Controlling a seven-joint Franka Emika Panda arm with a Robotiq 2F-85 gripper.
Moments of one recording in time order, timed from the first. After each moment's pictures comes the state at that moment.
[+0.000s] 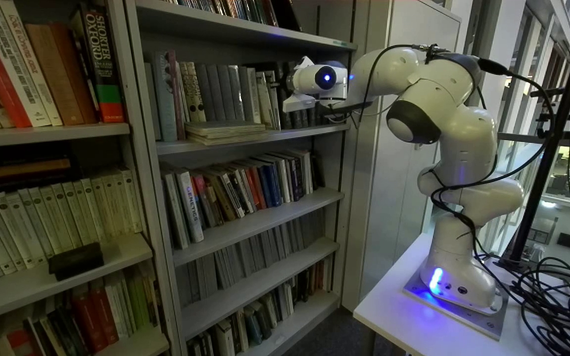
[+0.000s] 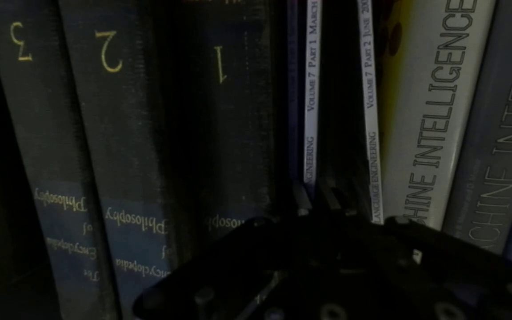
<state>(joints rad) -1.54 -0.77 1.19 -1.94 -0.91 3.38 1.48</state>
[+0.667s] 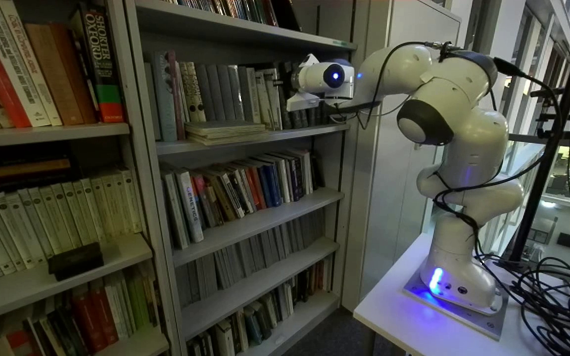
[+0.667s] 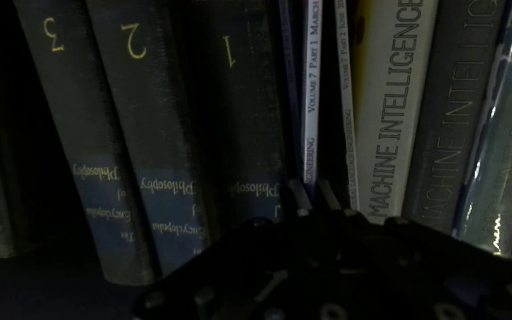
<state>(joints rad) -1.42 -0.79 1.09 -2.03 -0.91 3.43 1.48</state>
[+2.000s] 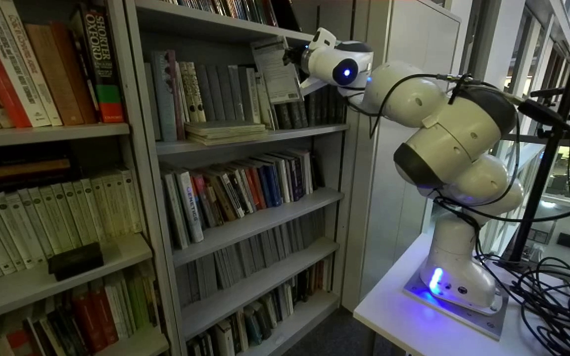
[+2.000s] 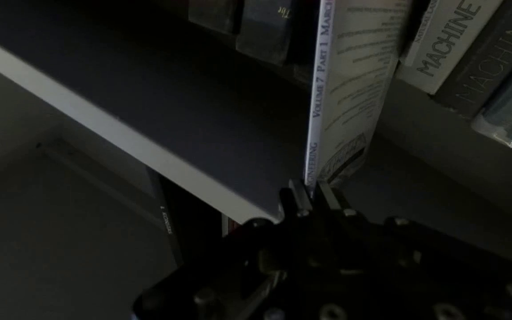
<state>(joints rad) -1.36 -1.17 0.84 -2.13 -0.86 3.45 1.31</state>
